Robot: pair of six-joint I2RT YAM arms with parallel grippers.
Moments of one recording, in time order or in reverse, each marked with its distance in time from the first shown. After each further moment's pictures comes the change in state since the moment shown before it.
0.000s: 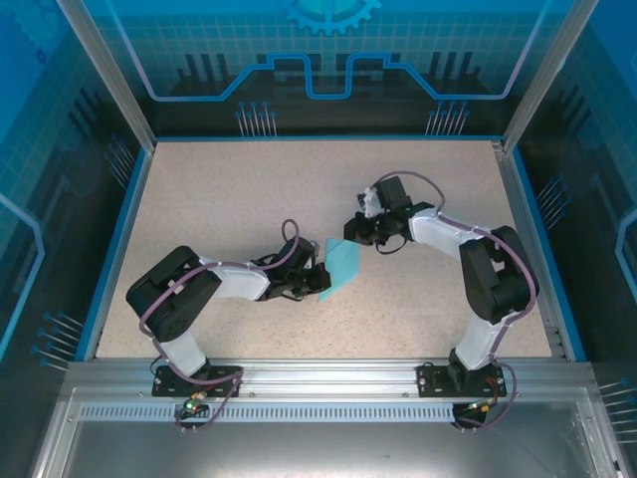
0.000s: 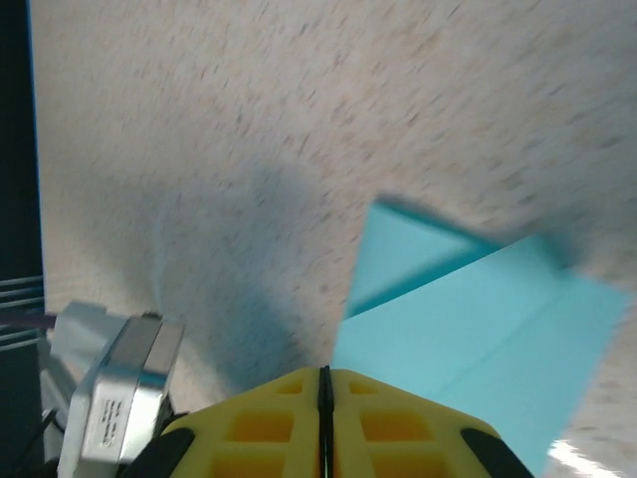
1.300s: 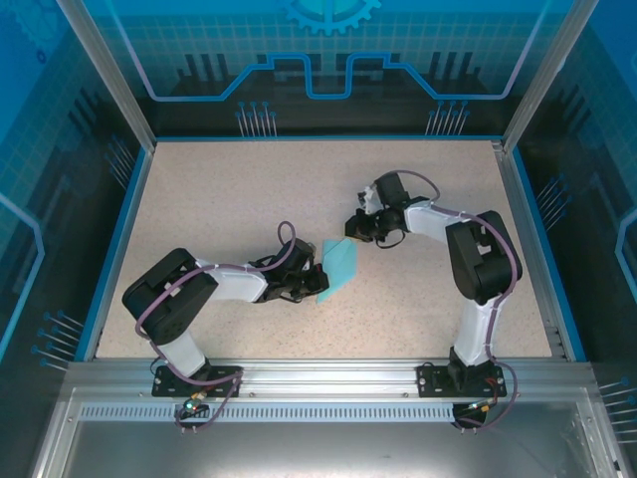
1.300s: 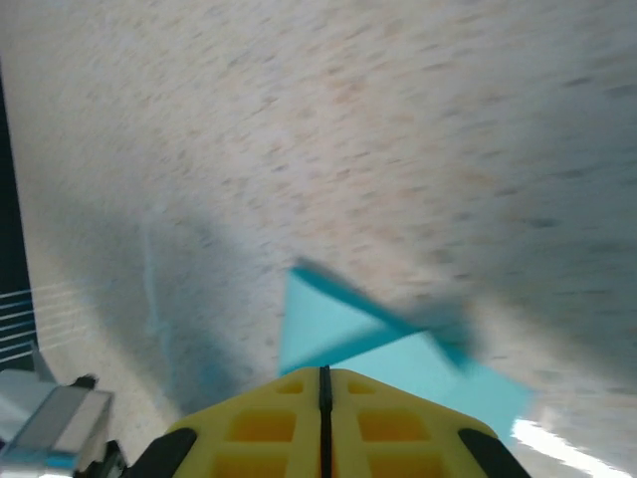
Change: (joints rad) left arm 0.000 -0.025 -0.020 -0.014 -0.018 -0.056; right arm -0.047 0.151 0.100 -0.006 -0.043 -0.041
